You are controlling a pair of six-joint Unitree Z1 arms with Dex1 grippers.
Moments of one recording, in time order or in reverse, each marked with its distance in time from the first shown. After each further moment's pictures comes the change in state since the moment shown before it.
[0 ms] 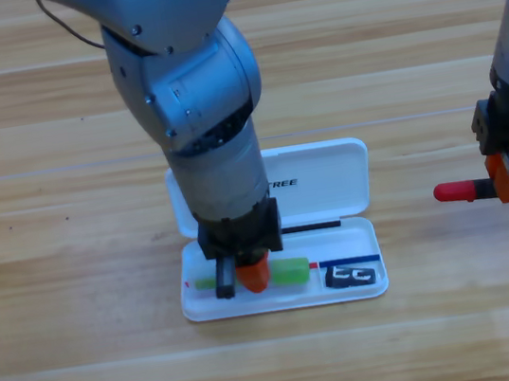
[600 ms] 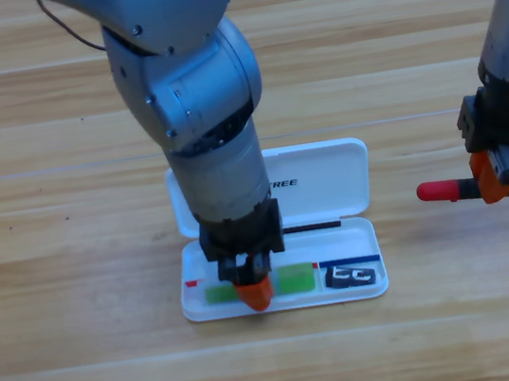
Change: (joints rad) arm 0 -0.001 0.000 0.000 0.000 -0.009 -0.015; arm 1 0.024 -0.007 -0.036 0.023 0.038 0.016
